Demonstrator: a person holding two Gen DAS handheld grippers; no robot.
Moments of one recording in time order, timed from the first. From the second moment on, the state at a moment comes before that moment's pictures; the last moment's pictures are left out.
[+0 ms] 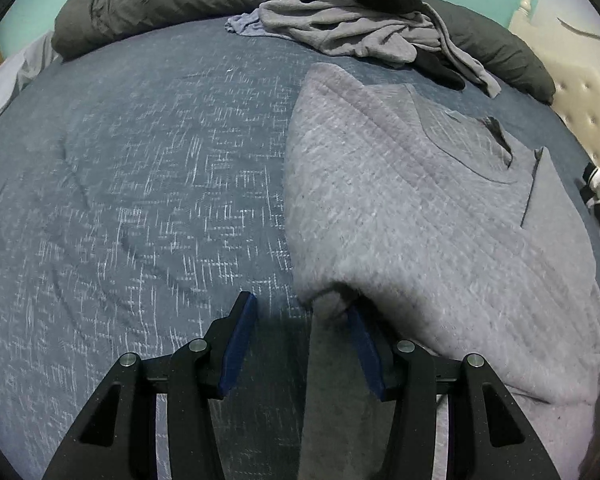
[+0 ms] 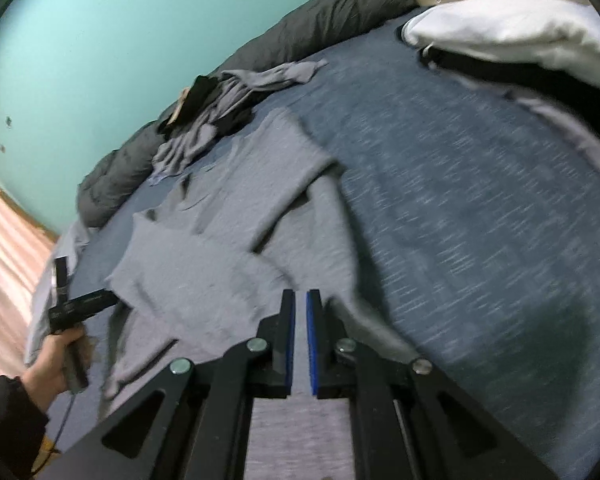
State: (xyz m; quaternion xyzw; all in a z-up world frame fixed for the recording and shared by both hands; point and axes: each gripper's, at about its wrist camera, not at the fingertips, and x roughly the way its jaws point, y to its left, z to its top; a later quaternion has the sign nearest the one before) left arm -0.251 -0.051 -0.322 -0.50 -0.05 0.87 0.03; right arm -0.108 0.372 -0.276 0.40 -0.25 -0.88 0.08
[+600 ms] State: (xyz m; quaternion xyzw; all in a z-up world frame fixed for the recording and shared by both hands) left arm -0.256 -0.083 -0.301 -0.48 0.02 0.88 0.02; right arm -0.119 0.329 -0.279 0.41 -0.22 -0.87 0.14
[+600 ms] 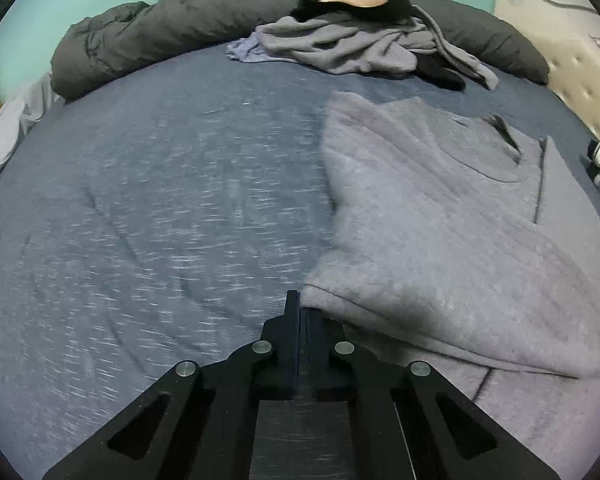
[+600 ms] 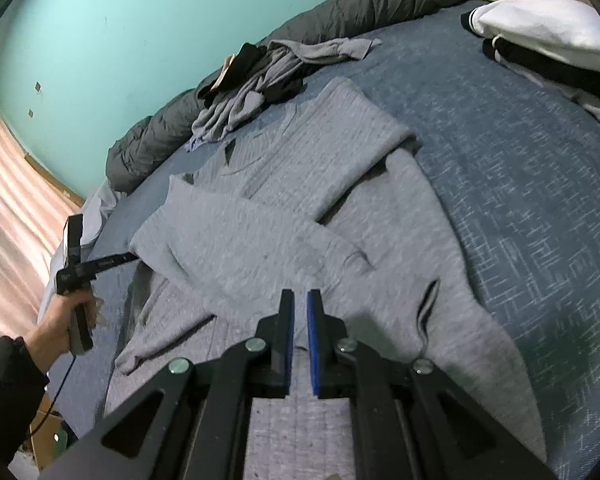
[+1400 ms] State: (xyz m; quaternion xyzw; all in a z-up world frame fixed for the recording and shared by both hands) left arm -0.236 -0.079 -0.309 -0.47 -0.06 0.88 0.06; right arm -0.119 0.332 -0.281 0.42 -0.22 -0.87 0.14
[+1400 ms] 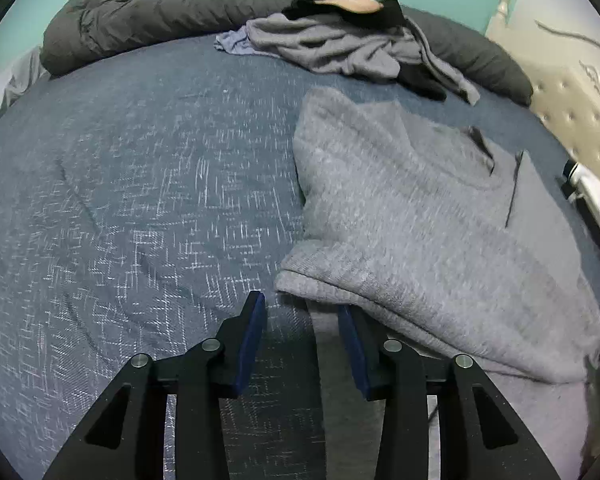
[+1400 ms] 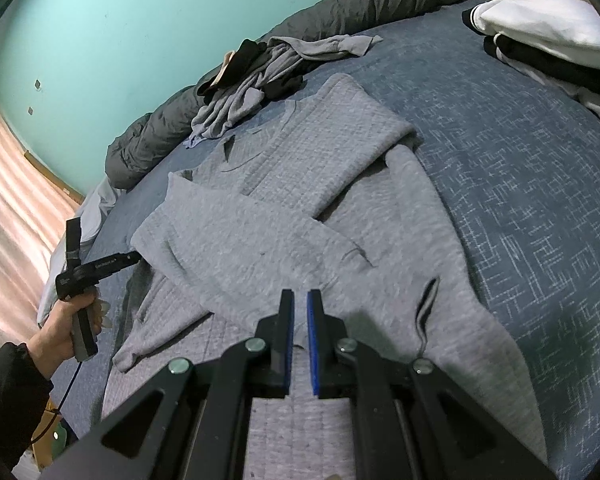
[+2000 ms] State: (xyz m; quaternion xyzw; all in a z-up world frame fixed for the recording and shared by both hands) left arm -0.260 -0.069 -0.311 -0.46 -0.02 0.89 0.06; right arm -0.122 0.333 -0.284 0.42 -0.22 -0.87 0.14
